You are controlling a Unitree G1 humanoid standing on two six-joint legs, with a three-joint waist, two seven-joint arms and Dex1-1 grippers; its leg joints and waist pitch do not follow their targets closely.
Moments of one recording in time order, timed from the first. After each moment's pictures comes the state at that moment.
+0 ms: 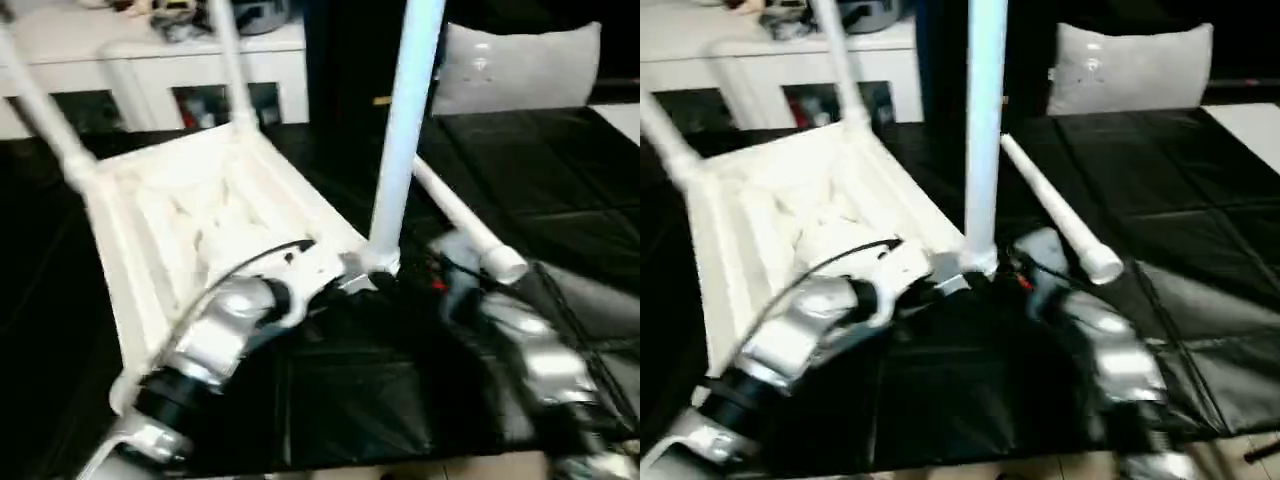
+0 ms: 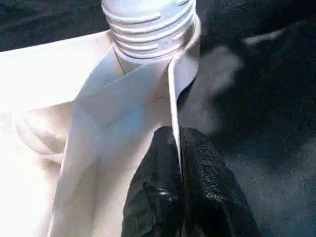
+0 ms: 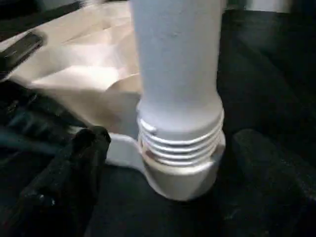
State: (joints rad) left arm -0.46 0.27 -0.36 0.29 0.09 0.30 -0.81; right arm -0.30 -0.35 0.03 0.29 0.21 0.20 0.83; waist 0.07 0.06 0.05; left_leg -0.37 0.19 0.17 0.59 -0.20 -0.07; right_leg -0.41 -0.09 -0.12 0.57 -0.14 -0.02
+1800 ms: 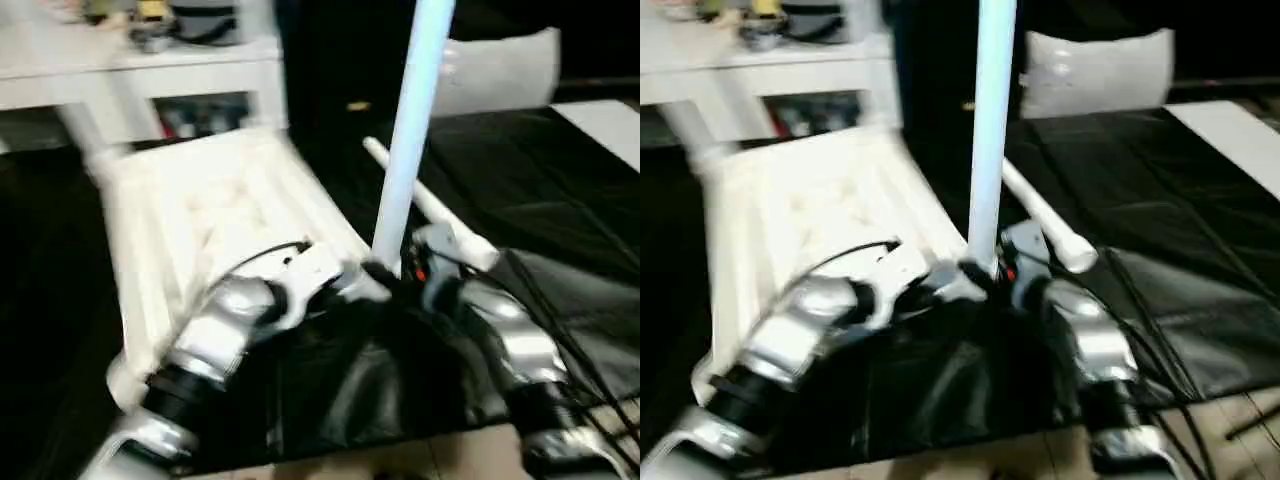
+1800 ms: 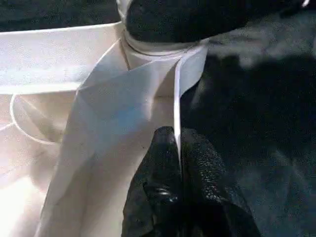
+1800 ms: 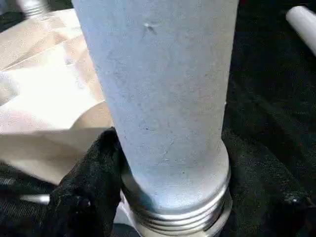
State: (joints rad) left arm -0.47 0.13 -0.31 0.27 0.12 0.49 -0.68; right arm -0.44 -0.15 0.02 0.44 0.15 0.28 0.54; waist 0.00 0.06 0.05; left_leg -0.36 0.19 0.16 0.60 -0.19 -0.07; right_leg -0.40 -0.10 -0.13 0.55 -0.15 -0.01
